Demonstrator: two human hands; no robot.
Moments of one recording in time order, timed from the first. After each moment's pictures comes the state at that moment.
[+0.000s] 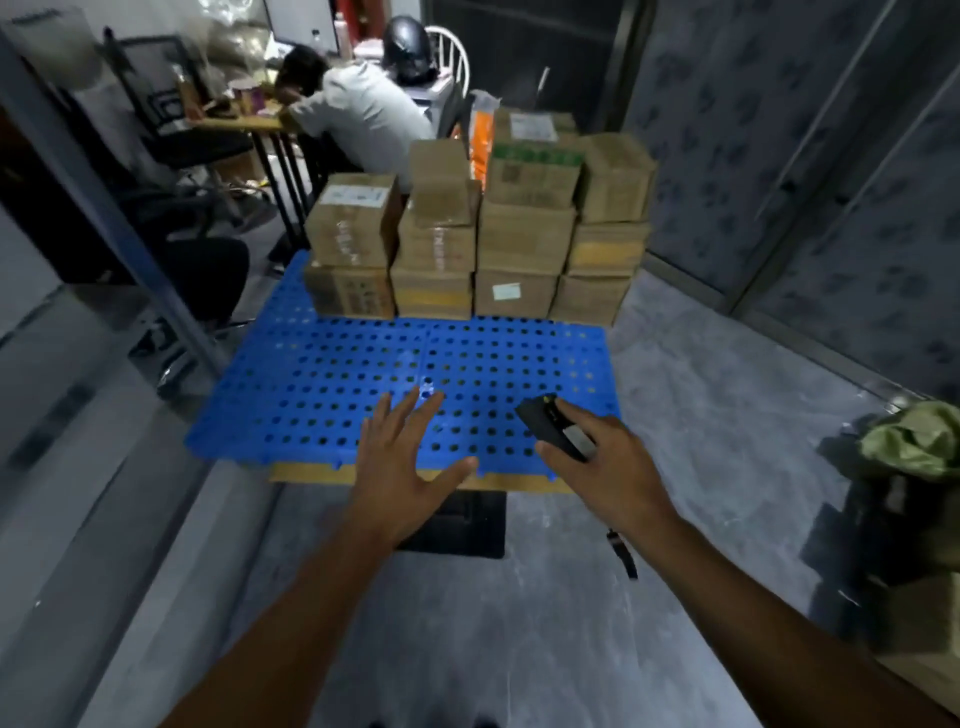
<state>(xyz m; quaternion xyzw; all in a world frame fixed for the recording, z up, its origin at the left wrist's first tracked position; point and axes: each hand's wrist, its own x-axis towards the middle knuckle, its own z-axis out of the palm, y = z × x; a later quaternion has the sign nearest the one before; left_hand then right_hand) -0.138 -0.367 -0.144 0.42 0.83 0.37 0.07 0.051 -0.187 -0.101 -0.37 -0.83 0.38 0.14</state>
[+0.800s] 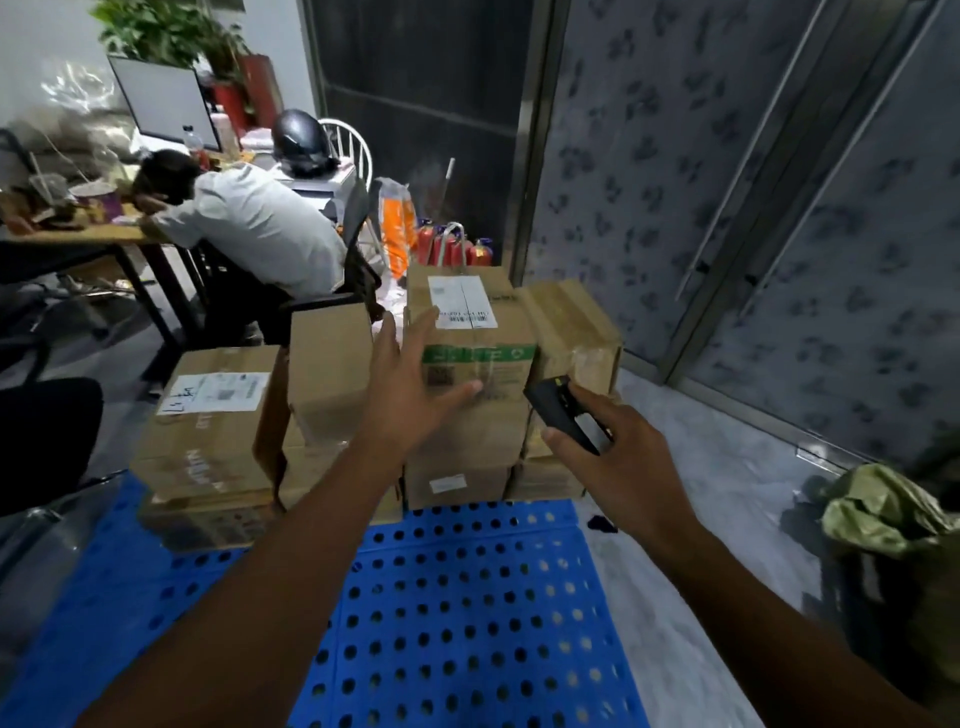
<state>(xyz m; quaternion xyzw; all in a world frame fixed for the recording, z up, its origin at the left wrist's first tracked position) -0.391 0.022 -0.037 0.47 0.75 0.47 0.06 -0.139 0.084 -0.018 -0.42 -0.80 0.32 0.29</state>
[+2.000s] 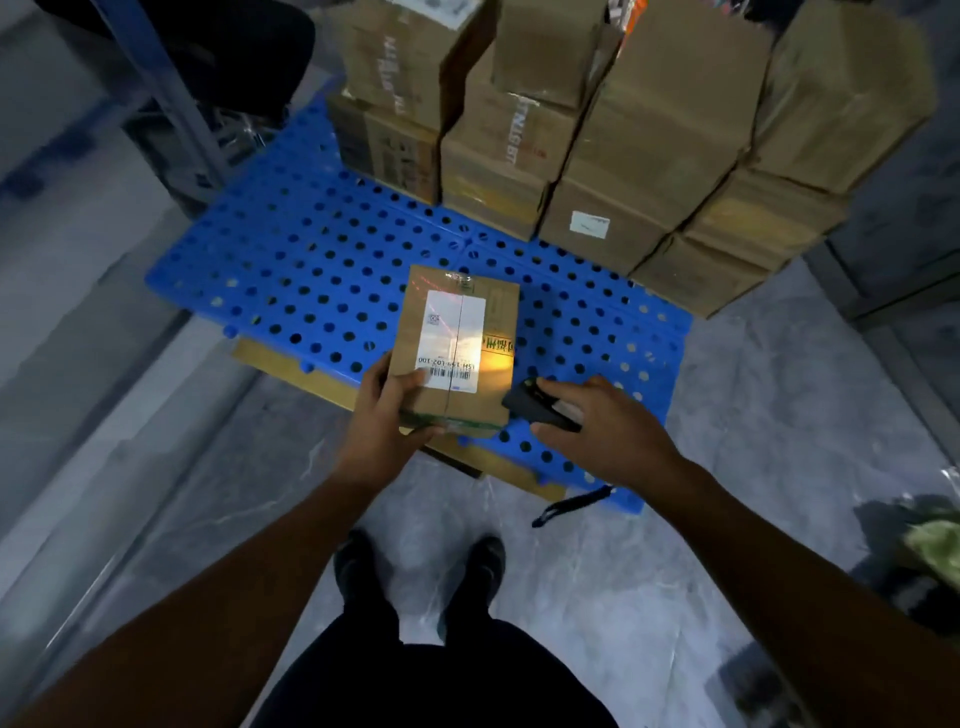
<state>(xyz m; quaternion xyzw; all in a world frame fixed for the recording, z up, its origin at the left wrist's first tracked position) -0.179 -0.289 -0.295 0.28 0.86 0.43 0.04 -0.065 -0.032 -0.163 -0.19 -0.93 0.25 -0.18</state>
